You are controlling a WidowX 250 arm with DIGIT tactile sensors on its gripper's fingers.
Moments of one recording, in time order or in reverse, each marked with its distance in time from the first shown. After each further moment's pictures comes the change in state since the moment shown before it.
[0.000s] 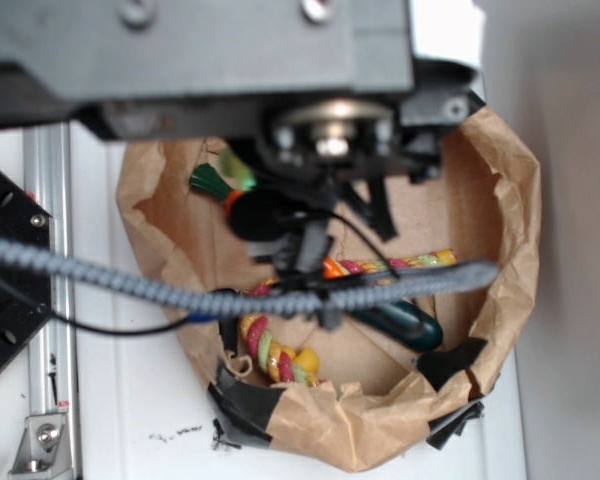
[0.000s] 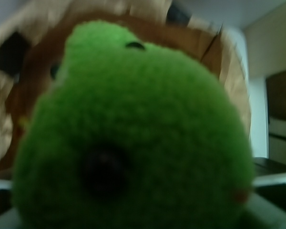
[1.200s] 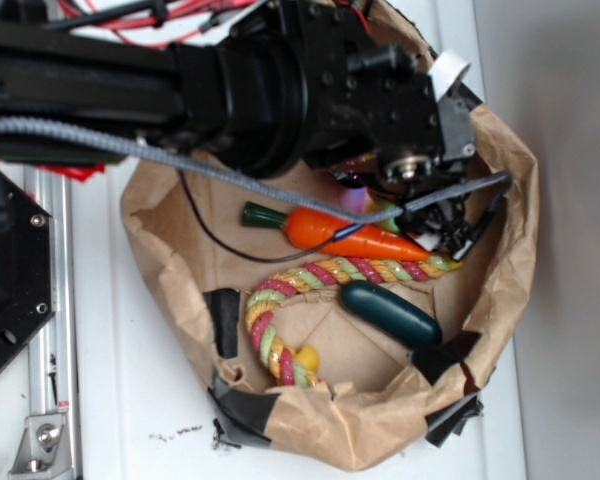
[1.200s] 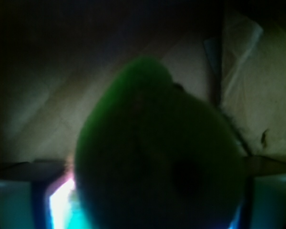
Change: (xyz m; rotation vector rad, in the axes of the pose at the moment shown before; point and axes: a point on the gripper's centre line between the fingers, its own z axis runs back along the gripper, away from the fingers) arm 0.052 -0.011 -0.165 -0.094 -0.057 0.704
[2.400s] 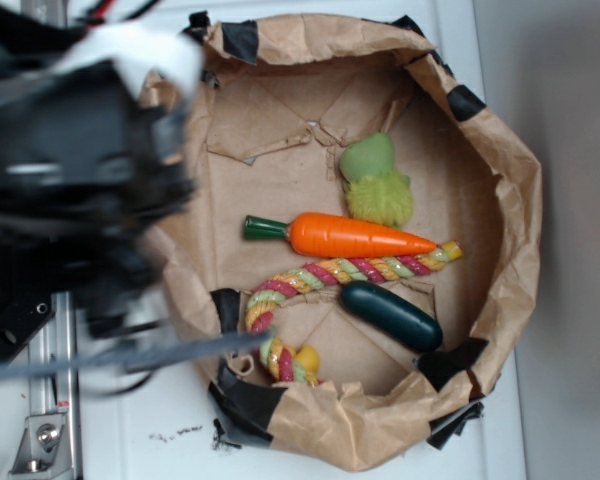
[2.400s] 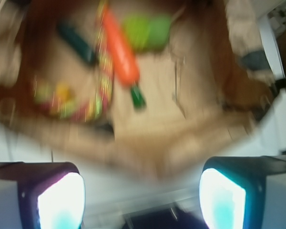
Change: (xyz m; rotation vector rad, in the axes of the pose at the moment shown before) arm -0.080 0.054 0.155 -0.006 0.053 -0.514
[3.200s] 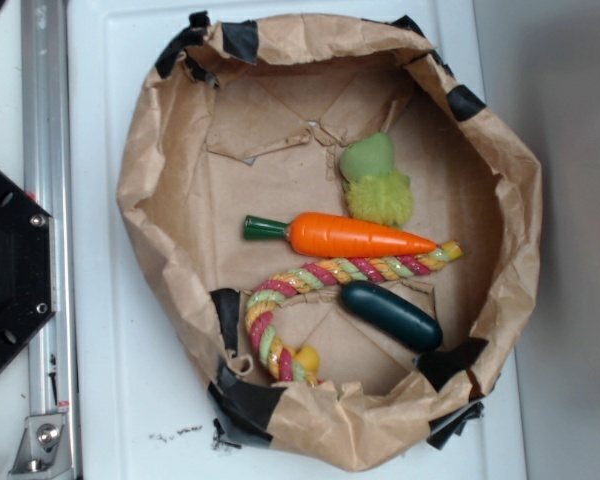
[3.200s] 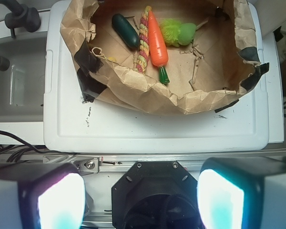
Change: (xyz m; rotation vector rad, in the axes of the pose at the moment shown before) arm -0.076 -0.010 0.081 -0.047 -0.009 -0.286
